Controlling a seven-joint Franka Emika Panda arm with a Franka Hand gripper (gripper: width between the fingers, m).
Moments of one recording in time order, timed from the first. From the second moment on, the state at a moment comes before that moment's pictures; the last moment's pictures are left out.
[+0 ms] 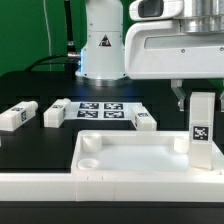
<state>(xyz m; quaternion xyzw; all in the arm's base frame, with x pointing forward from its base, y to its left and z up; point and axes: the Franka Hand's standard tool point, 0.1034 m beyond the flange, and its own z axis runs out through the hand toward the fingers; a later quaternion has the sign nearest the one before) 0.636 0.098 0.113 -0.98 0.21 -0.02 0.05</state>
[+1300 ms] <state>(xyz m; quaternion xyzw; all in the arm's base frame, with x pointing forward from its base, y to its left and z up) 0.639 0.097 0.114 -1.00 0.03 -0.03 0.04</state>
